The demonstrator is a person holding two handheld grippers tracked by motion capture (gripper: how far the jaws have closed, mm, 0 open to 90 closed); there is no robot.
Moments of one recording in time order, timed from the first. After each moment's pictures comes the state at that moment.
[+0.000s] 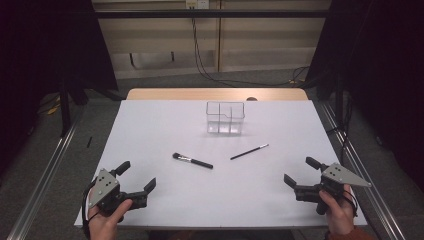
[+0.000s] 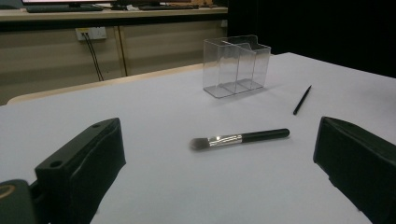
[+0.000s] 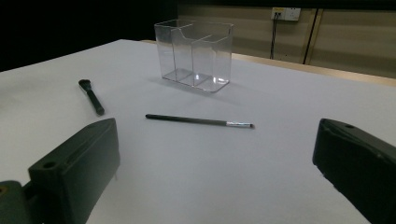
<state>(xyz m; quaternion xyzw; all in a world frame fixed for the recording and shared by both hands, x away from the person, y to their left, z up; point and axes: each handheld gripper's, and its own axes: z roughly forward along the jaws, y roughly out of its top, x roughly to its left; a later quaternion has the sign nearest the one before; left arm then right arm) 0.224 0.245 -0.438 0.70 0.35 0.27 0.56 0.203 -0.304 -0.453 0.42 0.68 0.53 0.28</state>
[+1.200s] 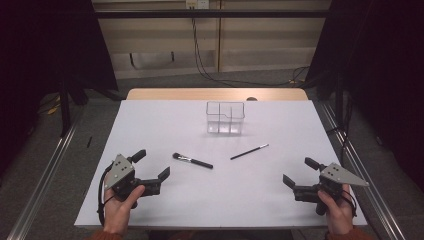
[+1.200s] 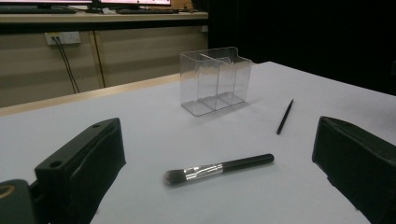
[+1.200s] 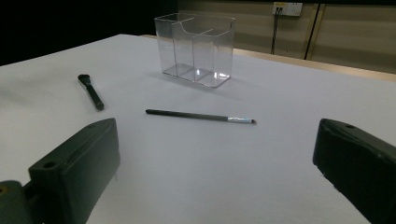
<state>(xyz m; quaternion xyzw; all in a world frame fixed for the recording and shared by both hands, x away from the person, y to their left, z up) 0.256 0.213 -0.429 0.71 0.33 0.24 0.58 0.204 -0.301 -0.454 0.42 0.68 0.53 0.28</state>
